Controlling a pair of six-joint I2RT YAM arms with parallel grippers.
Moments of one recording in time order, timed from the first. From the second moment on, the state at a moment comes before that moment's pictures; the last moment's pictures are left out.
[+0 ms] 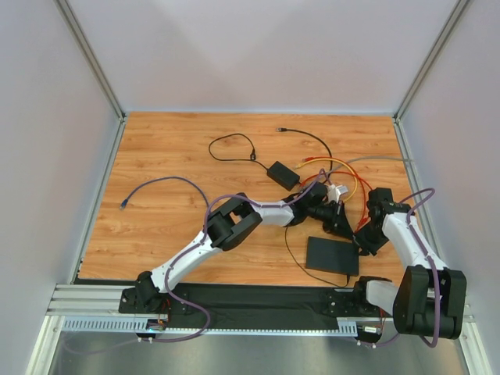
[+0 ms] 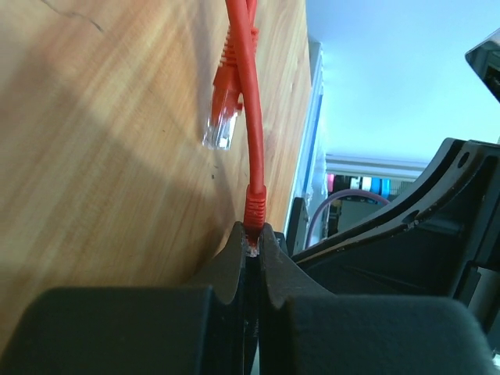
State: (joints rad) left arm -1.03 2.69 1.94 0.40 0.78 -1.16; right arm -0.09 1.15 0.63 -0.97 0.10 0.83
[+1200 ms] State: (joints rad) left arm -0.82 2.56 2.00 0.00 0.60 -0.69; right arm -0.09 1.03 0.60 -0.91 0.10 0.81
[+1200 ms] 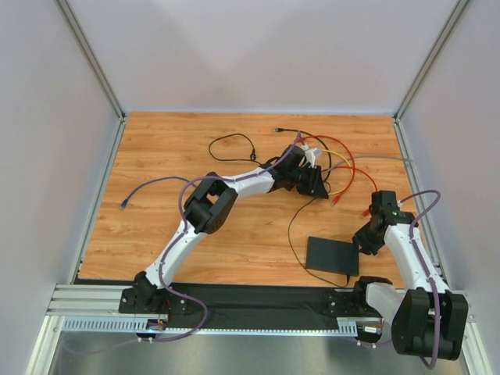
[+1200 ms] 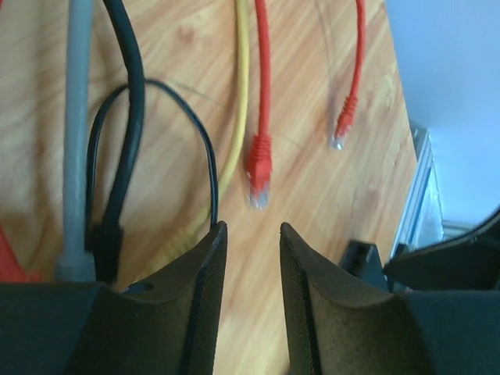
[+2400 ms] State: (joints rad) left arm -1.10 1.95 1.05 0.17 0.30 -0.76; right arm -0.09 0.84 0.61 -0.98 -0.20 0.74
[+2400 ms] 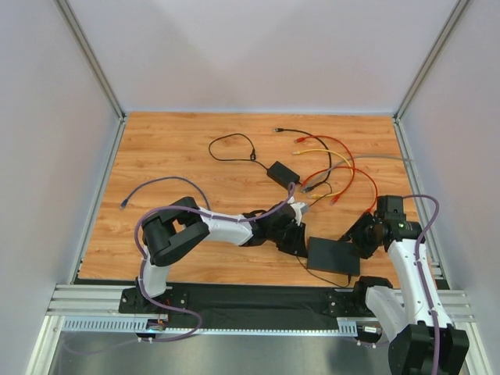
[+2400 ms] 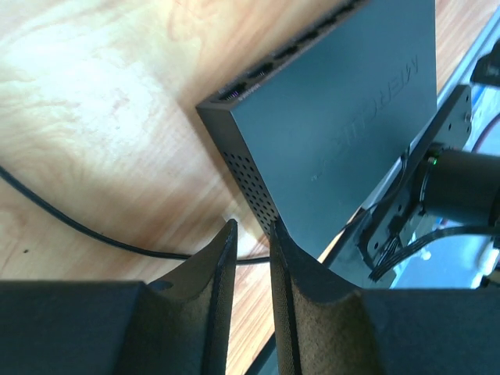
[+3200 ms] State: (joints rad) left arm -1.30 1.81 0.94 0.19 0.06 -0.88; right arm -0.09 0.83 0.62 -1.05 -0.02 0.79
